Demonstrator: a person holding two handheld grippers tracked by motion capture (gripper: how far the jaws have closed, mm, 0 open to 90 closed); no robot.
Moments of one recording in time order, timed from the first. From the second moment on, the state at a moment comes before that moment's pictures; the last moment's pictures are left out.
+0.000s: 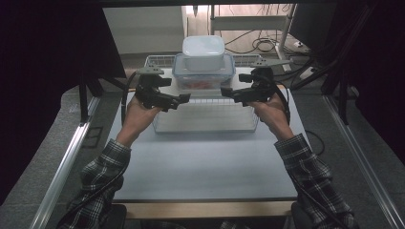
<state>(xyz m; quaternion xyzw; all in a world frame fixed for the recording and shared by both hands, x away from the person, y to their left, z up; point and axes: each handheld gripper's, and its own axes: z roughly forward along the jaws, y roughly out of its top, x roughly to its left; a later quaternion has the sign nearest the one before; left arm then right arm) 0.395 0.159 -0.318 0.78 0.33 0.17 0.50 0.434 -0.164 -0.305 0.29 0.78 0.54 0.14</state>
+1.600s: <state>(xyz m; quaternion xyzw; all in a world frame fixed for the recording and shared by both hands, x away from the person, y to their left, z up) 0.342 0.160 -0.405 0.80 0.33 0.15 0.49 0.386 -0.174 -0.368 0.28 0.80 0.50 0.14</state>
